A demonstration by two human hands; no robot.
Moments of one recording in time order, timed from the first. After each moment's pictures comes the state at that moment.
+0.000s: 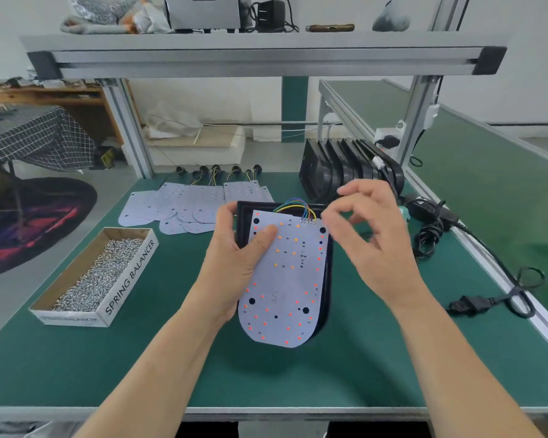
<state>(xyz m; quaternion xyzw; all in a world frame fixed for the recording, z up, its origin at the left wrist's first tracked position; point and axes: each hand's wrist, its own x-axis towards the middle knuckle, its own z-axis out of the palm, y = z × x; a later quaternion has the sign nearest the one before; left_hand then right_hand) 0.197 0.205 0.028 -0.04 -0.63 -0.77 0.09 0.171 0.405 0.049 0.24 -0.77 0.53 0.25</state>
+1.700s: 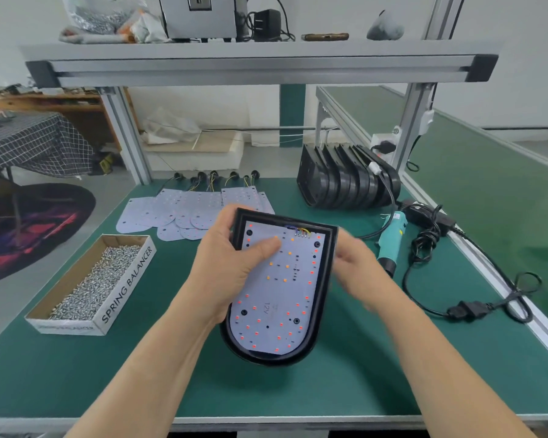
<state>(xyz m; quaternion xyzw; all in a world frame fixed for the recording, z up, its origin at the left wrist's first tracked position) 0.204 0.204 0.052 -0.05 -0.67 -0.73 0.10 0.145 0.404 0.009 0.17 -0.79 0.59 0.00</state>
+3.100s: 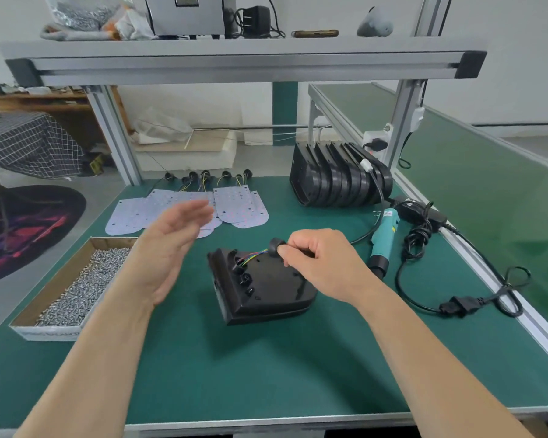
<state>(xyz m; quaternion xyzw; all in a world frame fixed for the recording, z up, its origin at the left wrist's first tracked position) 0.173 0.128 0.032 -0.04 -0.67 -0.73 0.10 0.158 0.384 0.035 0.21 -0.89 0.39 0.04</state>
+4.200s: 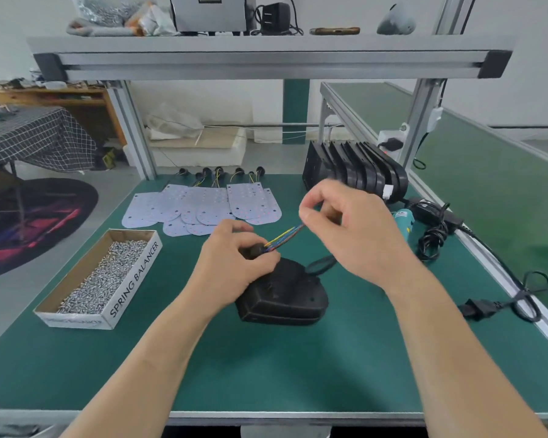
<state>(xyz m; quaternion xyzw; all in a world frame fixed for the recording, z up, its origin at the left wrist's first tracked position) 0.190 0.182 0.028 0.00 -0.89 -0.45 0.13 0.177 0.378 0.090 0.22 -0.88 0.39 0.15</state>
